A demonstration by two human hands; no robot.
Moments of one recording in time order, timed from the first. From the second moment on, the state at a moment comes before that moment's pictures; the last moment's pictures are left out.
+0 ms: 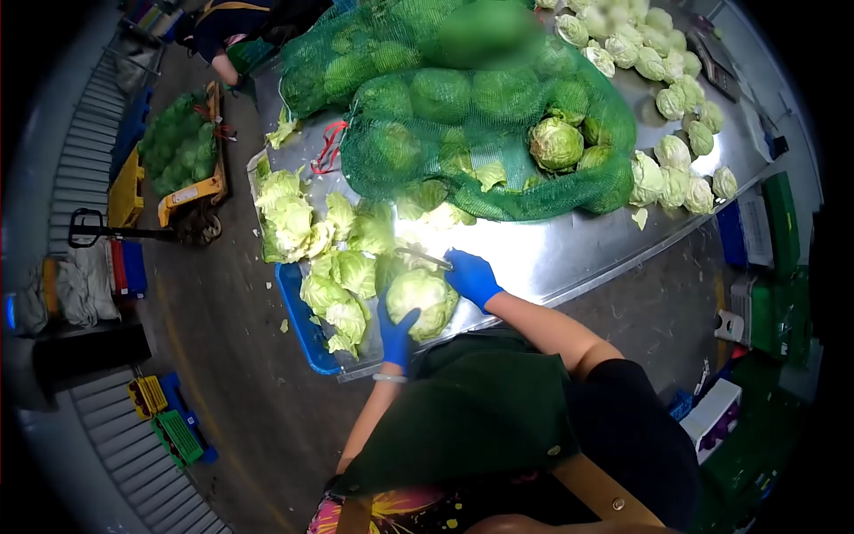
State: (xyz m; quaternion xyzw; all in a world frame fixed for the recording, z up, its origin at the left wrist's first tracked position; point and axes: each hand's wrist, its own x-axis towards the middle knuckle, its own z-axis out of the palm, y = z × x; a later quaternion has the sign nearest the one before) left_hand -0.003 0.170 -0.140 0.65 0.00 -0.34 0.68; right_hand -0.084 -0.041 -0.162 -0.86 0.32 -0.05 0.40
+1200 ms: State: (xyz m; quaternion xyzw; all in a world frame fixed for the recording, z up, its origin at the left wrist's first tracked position) left_hand 0.023 0.111 -0.117 0.83 -0.17 -0.27 0.46; right_hand -0.066 -0.061 -0.129 -0.88 0.26 -0.04 0.39
